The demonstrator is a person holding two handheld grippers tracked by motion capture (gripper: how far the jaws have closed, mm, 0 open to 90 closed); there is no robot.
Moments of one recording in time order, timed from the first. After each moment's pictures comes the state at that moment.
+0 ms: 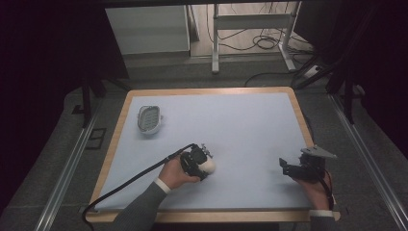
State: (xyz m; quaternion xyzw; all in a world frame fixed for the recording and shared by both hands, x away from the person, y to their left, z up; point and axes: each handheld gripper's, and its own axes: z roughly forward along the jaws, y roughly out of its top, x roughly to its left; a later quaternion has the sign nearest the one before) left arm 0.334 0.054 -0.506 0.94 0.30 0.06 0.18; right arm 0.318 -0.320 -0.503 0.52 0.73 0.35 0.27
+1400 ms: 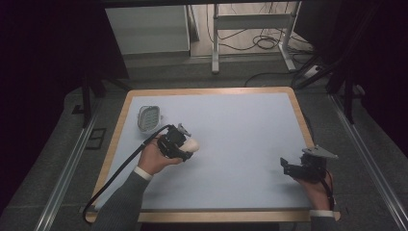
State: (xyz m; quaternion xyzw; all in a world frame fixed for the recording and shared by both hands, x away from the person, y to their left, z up) left arm 0.352 0.117 -0.451 0.90 0.36 0.10 0.24; right arm 0.318 -0.322 -0.502 0.52 0.72 0.35 0.28
